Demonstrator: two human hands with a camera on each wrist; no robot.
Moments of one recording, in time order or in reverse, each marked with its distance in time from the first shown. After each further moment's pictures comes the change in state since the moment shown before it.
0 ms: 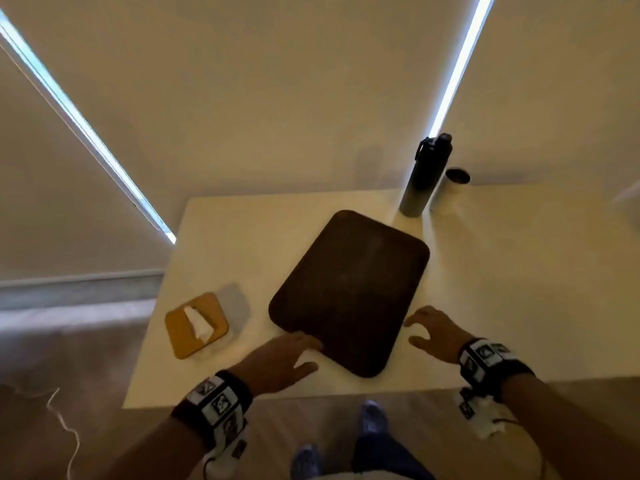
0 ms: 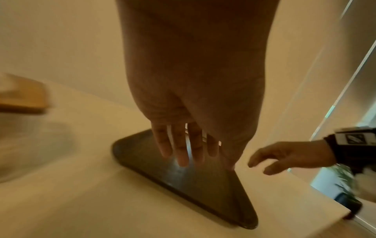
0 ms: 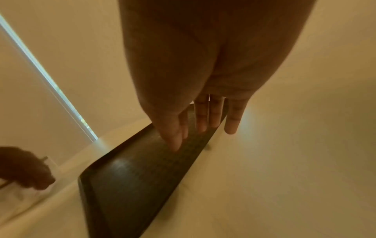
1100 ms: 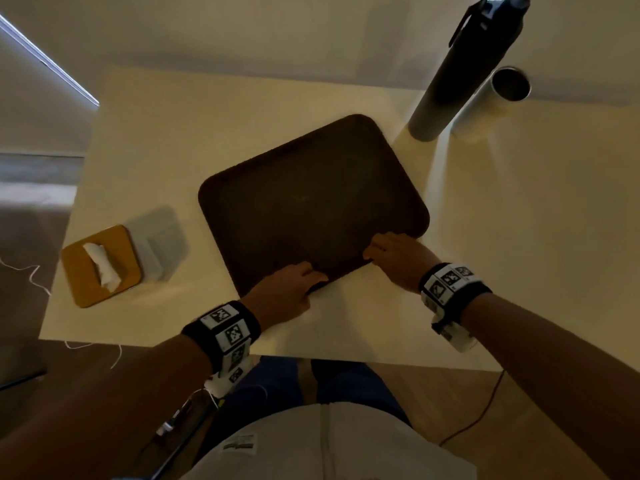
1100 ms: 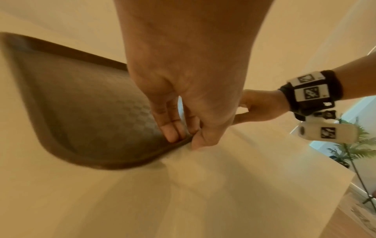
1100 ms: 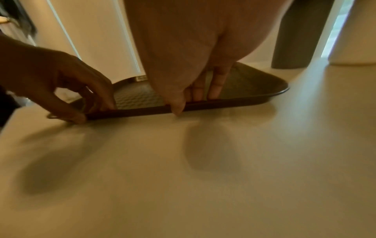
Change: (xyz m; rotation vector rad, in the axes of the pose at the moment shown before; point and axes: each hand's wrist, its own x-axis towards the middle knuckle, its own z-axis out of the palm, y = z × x) left_hand 0.162 0.022 0.055 -0.027 -0.026 -0.109; right_hand 0.118 0.052 -0.029 -0.431 -0.037 -0.457
